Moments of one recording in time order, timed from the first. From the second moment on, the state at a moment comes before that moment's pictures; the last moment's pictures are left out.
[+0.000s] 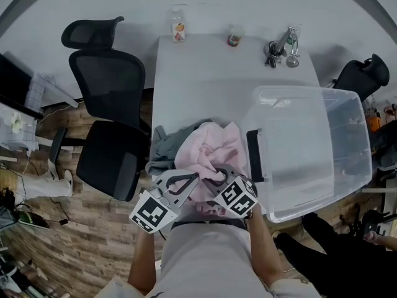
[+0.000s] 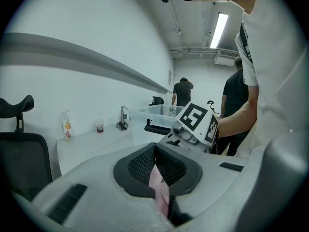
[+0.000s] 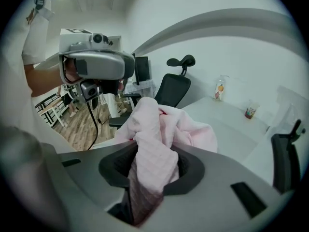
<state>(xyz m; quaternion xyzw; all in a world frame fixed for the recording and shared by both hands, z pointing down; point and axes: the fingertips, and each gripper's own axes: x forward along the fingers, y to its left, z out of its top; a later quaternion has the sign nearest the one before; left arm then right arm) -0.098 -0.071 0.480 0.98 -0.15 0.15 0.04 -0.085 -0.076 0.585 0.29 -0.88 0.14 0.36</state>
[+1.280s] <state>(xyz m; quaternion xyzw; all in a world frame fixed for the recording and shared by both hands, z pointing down) -0.076 -0.063 0.388 0.99 -0.13 0.10 -0.03 -0.052 -0.083 0.438 0.41 -0.89 0.11 0.17</state>
